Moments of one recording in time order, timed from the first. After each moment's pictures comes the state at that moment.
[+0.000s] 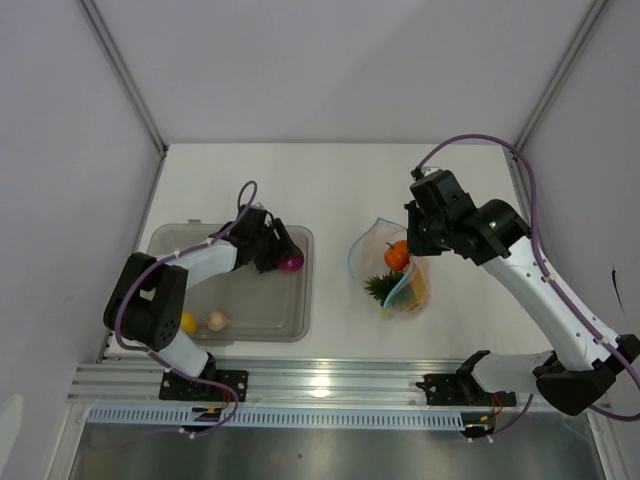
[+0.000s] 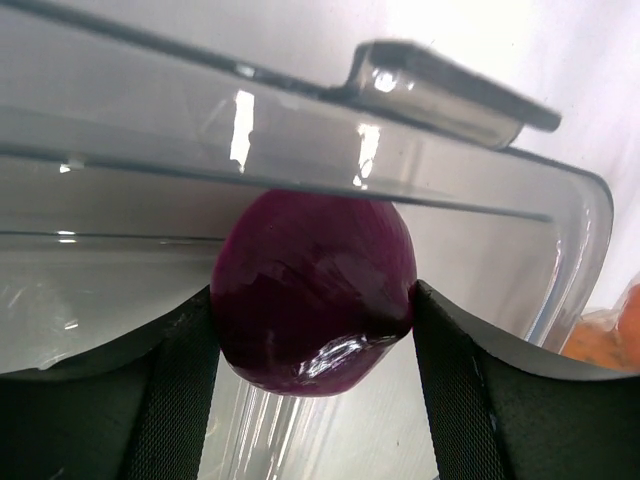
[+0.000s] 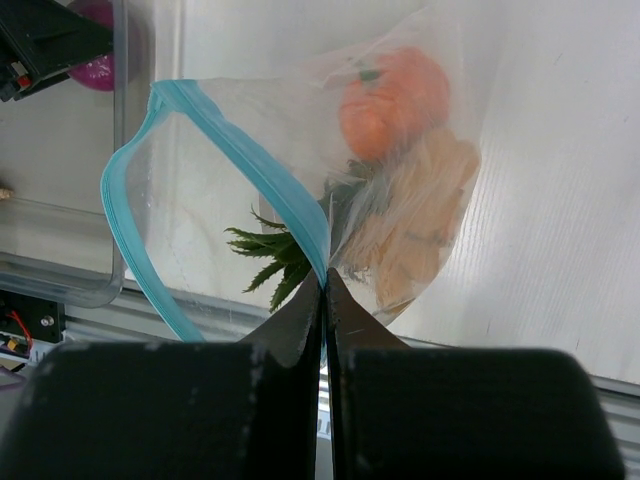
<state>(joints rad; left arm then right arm) -0.35 1.59 0.82 -0.15 0.17 -0.81 0.68 1.26 1.55 -1.20 0.20 0.50</state>
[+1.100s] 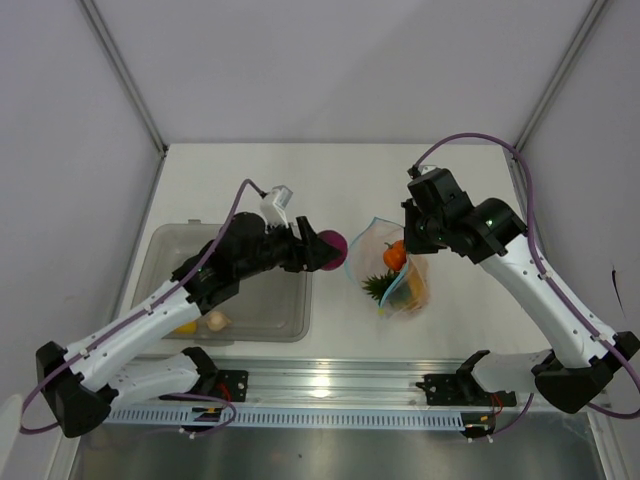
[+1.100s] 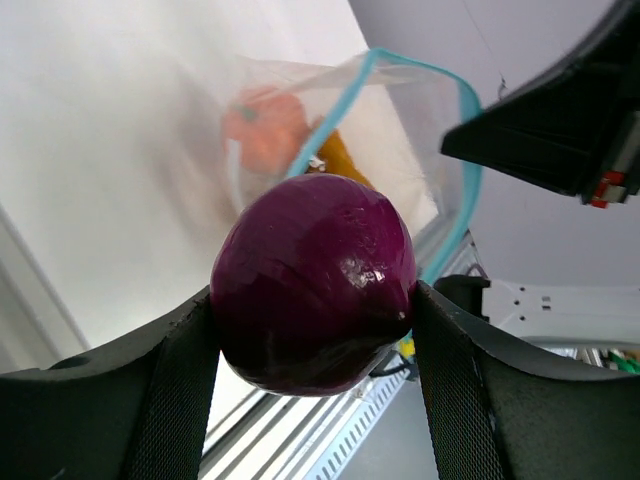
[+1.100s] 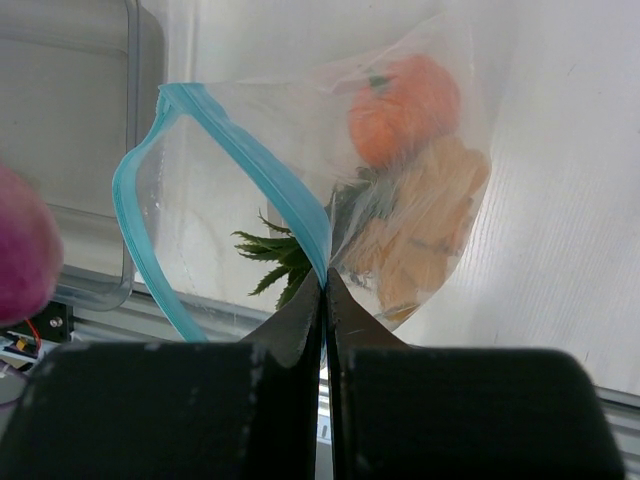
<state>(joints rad) -0.78 1.00 0.92 -0.24 0.13 -0.75 0.68 1.27 1.55 -1.18 0.19 0.49</state>
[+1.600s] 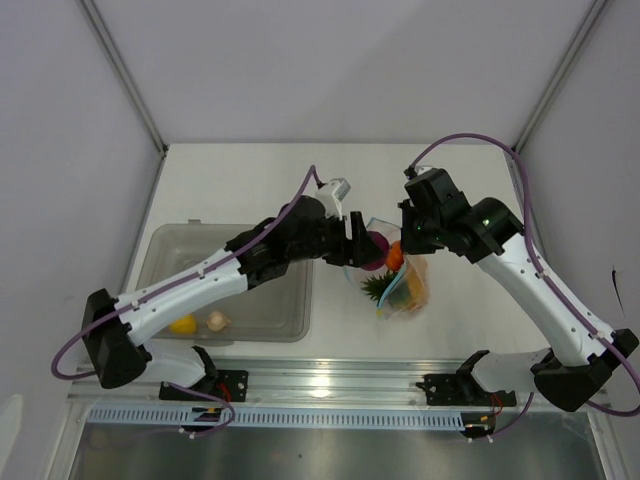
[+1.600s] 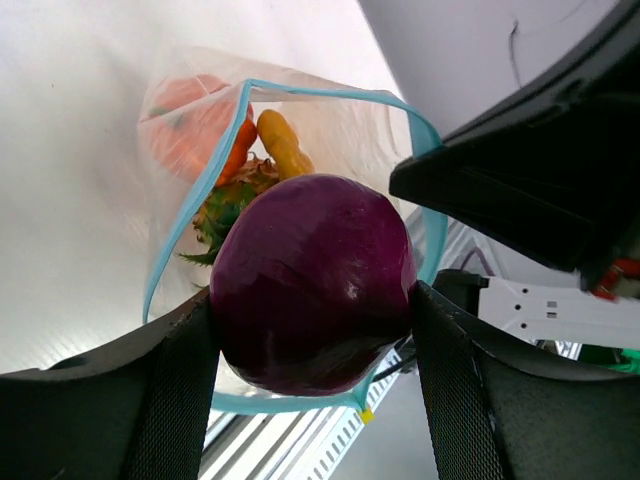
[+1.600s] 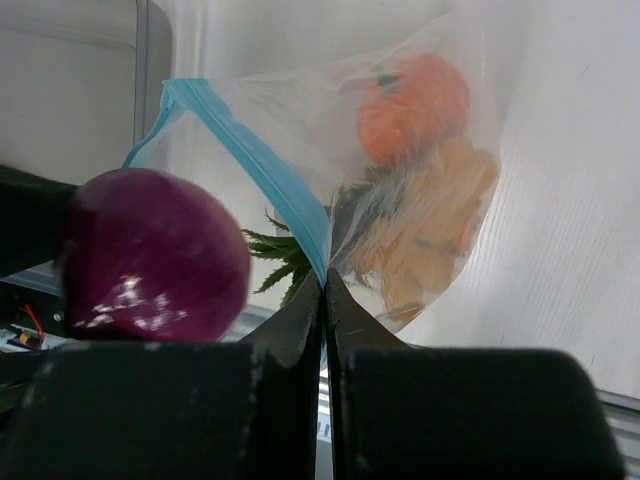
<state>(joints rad) -0.93 1.31 1.17 -0.25 0.12 -0.73 0.69 1.28 1.55 -1.17 0.17 0.50</state>
